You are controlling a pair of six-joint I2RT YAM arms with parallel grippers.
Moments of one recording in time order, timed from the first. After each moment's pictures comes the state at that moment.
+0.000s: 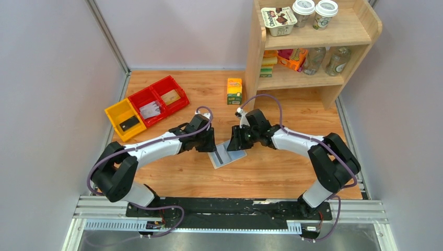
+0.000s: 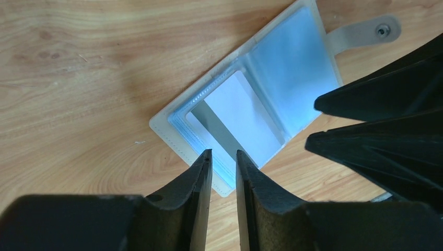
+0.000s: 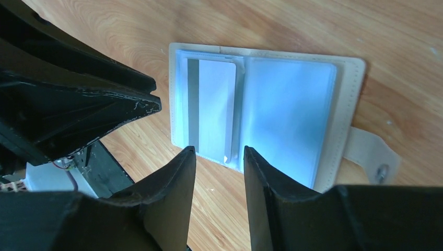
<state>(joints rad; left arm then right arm) -0.71 1.48 0.82 -0.30 0.07 -0.63 0.63 1.60 0.87 -0.11 -0.43 0.47</state>
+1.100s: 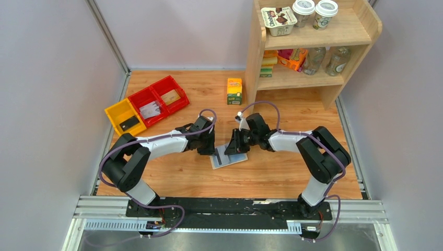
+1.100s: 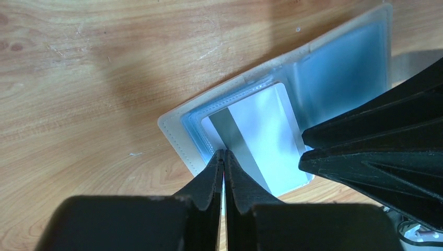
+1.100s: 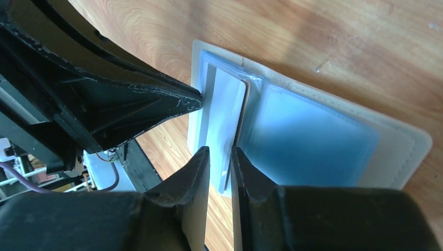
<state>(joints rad) -0.70 1.59 0.83 -0.27 0.10 -0.65 0.62 1.73 0.81 0.13 -0.61 0.63</state>
